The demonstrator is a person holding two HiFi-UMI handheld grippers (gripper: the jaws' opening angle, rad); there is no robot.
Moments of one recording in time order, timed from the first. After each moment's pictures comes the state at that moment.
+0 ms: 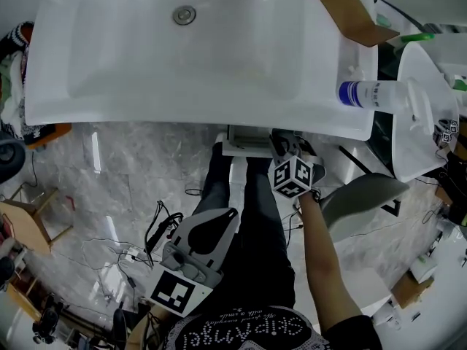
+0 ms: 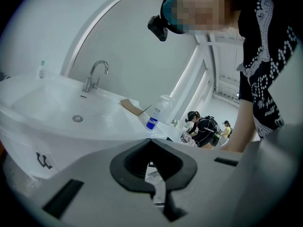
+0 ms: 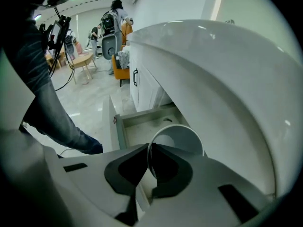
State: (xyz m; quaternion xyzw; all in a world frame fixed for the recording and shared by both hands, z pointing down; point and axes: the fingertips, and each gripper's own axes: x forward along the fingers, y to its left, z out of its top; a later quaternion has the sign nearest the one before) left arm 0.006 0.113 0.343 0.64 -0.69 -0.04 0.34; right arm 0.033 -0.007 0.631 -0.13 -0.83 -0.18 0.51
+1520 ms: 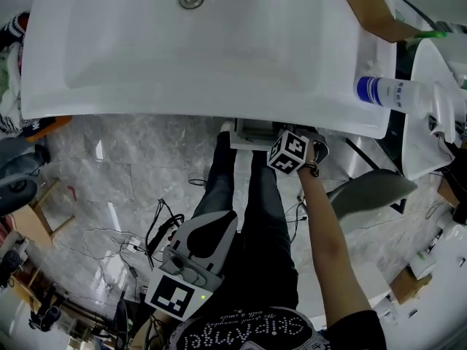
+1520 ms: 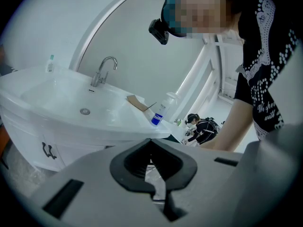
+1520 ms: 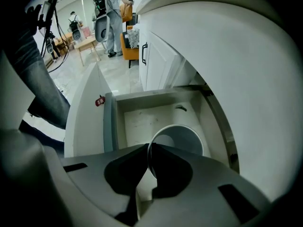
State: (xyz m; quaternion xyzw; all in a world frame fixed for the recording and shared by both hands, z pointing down) left arm 0.000 0.136 0.361 0.62 -0.70 -0.04 0.37; right arm 0.019 -0.006 0.699 -0.19 -0.75 -0.22 0.59
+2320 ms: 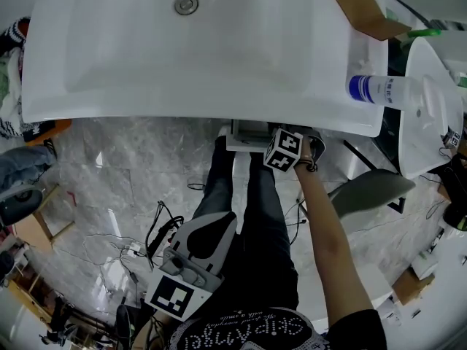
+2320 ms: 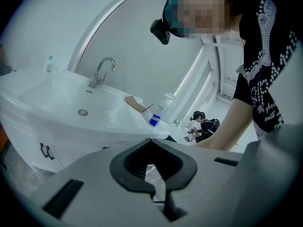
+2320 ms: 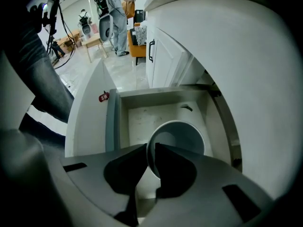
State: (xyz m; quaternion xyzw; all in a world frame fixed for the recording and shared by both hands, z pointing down) left arm 0.007 0.133 0.356 0.62 -0.69 -0.05 0.36; right arm 0.023 -0.003 0.703 -0.23 -0.73 -0.23 0.60
